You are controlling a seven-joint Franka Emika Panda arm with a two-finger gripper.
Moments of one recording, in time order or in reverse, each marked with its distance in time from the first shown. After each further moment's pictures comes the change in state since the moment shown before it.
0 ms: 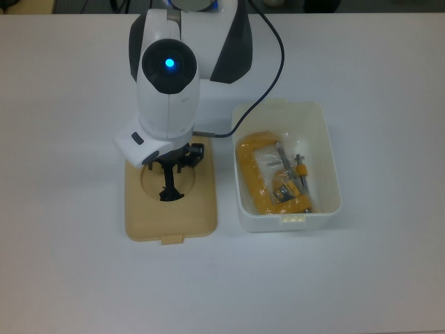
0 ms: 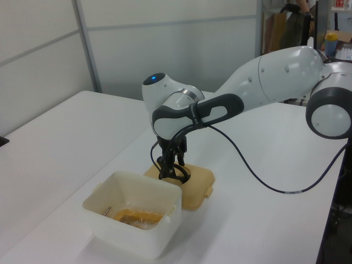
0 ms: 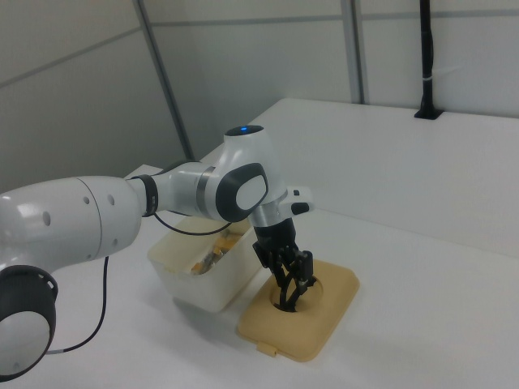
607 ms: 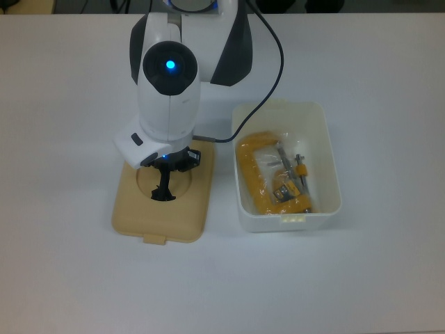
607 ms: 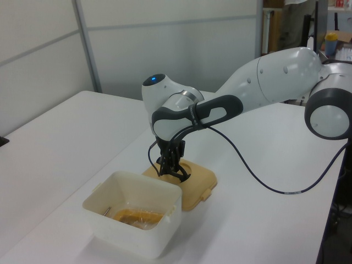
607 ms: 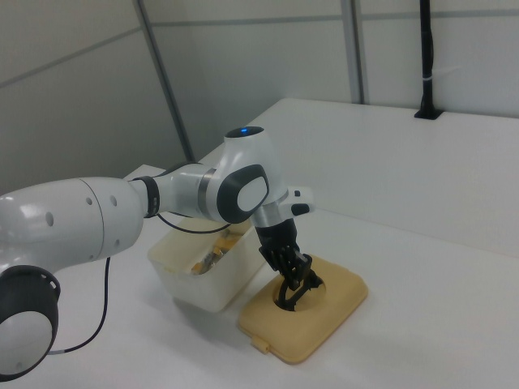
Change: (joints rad) arm 0.000 0.007 0.001 0.006 -0.001 0.025 0.051
